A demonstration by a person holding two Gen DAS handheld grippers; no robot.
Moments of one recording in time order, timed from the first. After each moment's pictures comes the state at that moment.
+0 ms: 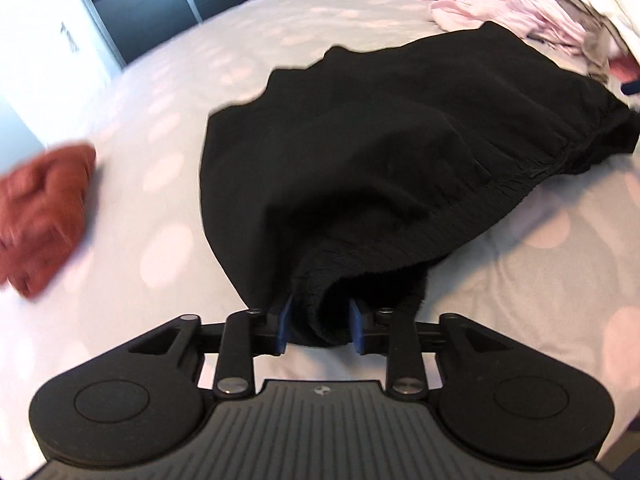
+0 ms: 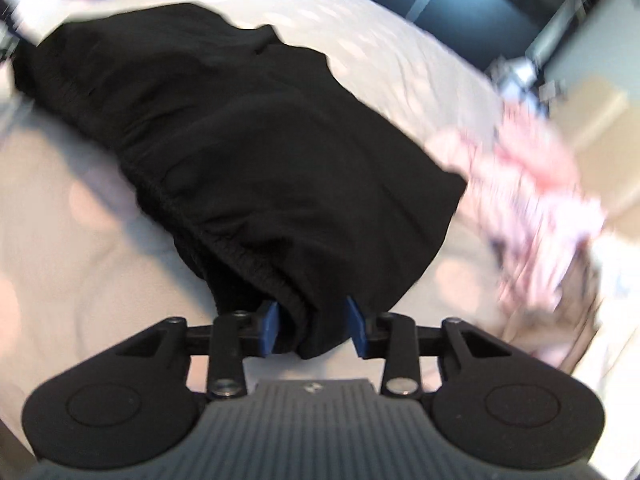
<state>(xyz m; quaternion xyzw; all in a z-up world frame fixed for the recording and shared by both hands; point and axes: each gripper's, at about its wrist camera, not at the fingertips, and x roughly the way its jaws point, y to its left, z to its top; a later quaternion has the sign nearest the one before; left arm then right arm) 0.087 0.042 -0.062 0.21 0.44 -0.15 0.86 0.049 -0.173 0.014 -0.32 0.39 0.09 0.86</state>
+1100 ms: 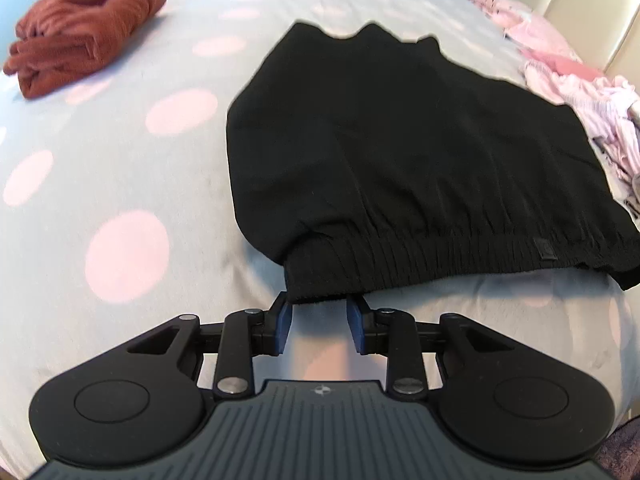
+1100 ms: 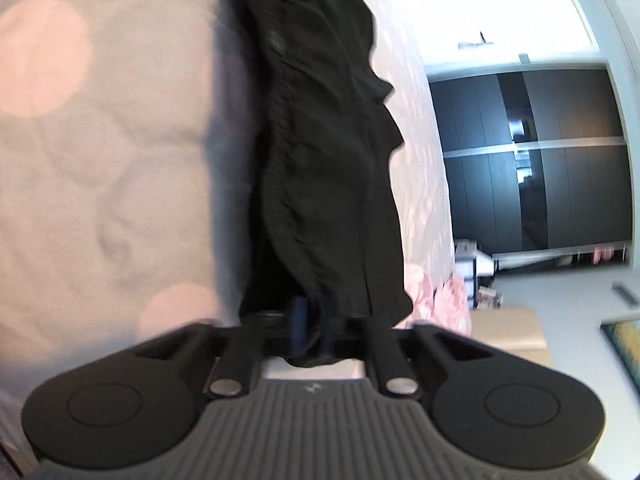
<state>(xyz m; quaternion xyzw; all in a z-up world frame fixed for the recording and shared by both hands) 0.071 0.089 -0.074 -0.03 0.50 -0.06 0.86 -0.005 -0.123 -0.033 -0.60 0.26 0.10 0.75</state>
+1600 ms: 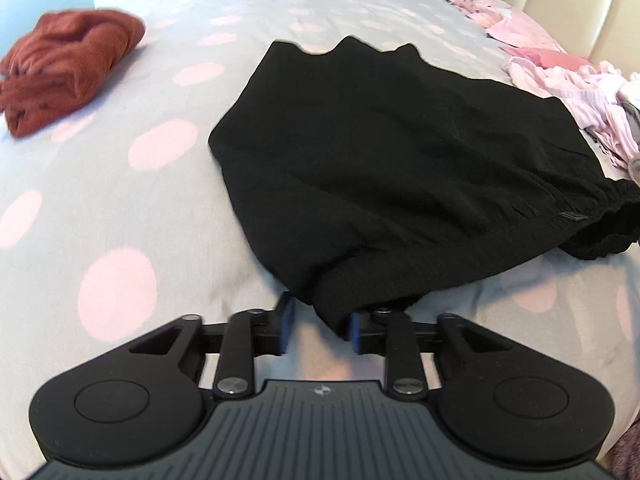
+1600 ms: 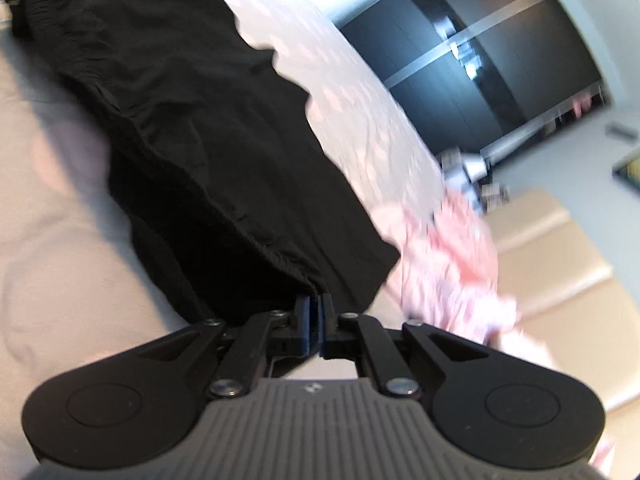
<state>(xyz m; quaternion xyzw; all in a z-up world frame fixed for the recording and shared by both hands) 0.076 0.074 -0.072 0.01 0.47 -0.08 0.88 0.053 -0.159 0.003 -0.41 0.33 0.02 0.85</state>
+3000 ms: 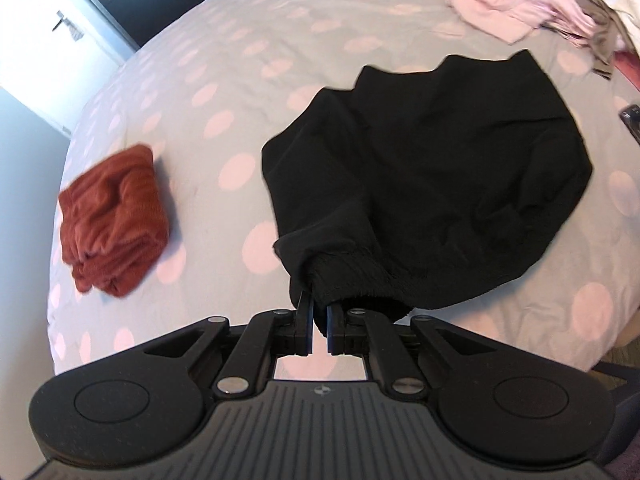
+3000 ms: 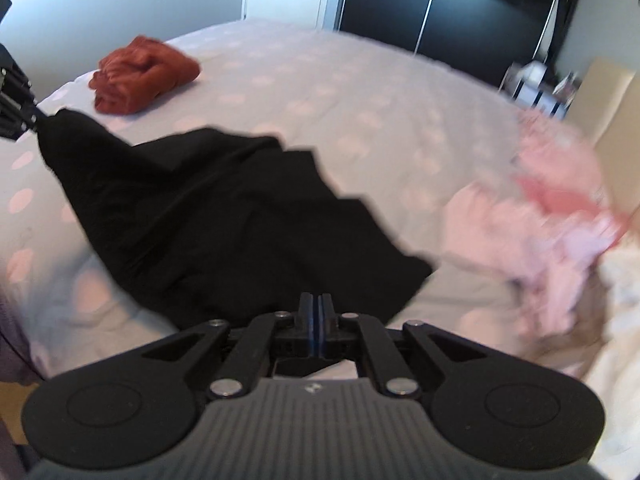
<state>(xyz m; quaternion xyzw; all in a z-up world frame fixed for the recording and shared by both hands) 0.099 0.080 0.087 0.26 0.51 -0.11 0.81 0.028 -0.124 0.090 -0.13 0.41 0.17 0.89</state>
